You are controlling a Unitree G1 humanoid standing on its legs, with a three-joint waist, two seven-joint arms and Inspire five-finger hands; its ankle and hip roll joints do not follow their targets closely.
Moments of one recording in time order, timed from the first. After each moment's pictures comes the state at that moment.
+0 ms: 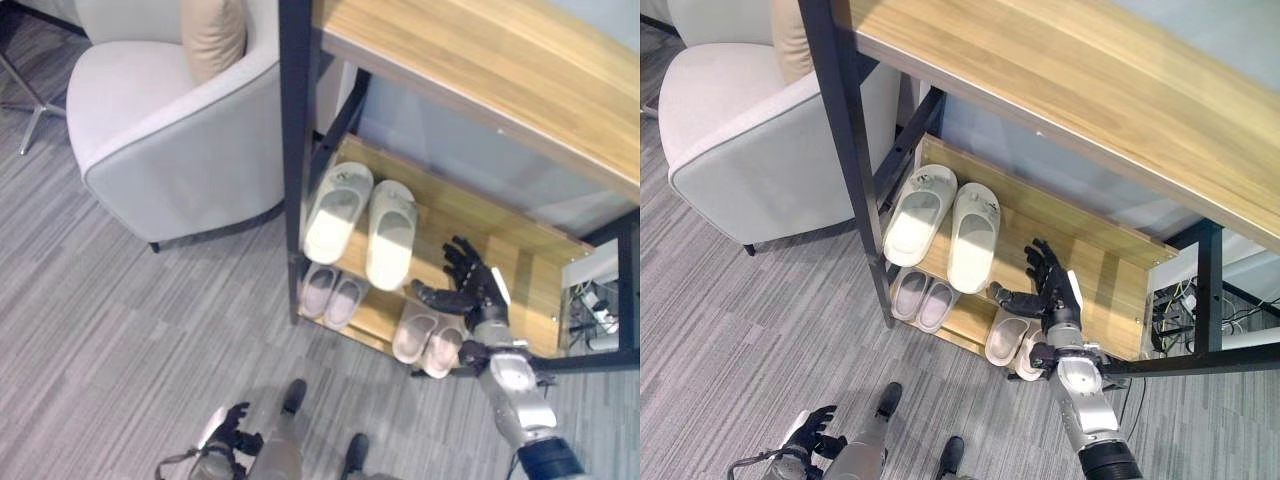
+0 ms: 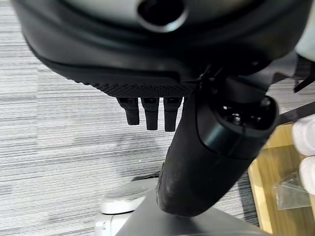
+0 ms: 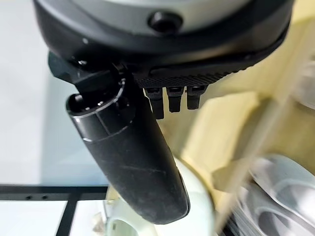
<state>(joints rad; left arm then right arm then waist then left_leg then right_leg) -0.07 0.30 -0.28 1.15 0.12 -0.13 0.21 -0.10 -0.35 0.12 0.22 0.40 -0.19 -0.14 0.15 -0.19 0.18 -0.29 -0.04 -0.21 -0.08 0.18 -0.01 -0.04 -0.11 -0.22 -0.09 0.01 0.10</state>
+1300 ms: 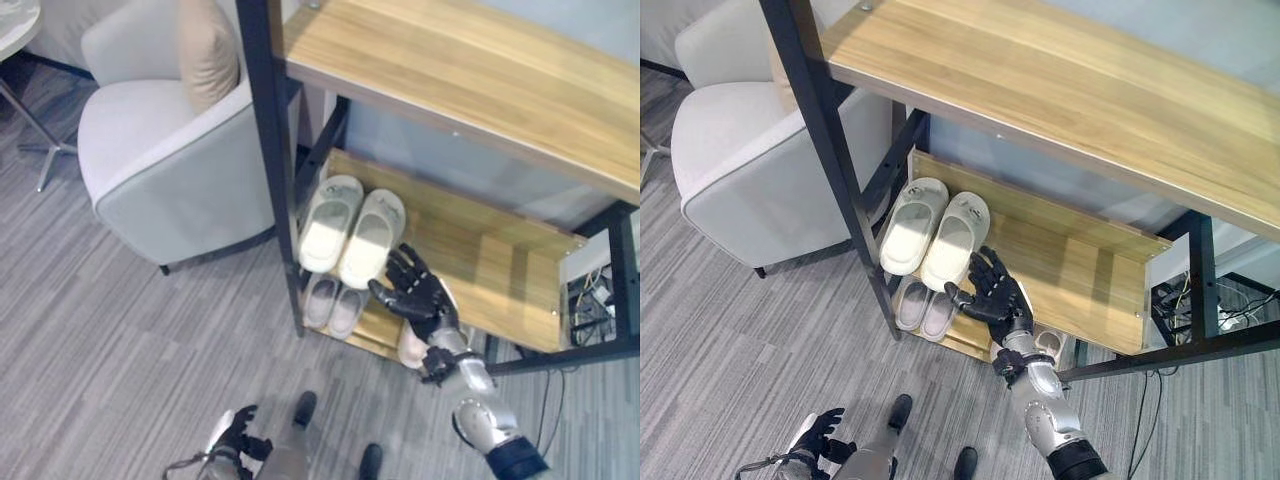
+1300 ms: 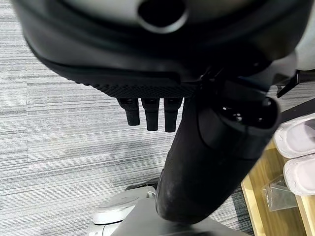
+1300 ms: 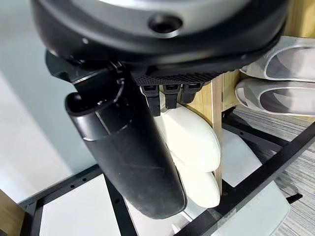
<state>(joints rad) -0.05 0.27 -0.29 1.14 0.12 -0.13 0.22 -0.14 -0.28 0.33 0.25 0.79 -0.22 0.03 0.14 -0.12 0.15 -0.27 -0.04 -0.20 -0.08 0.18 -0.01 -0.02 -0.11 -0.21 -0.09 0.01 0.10</state>
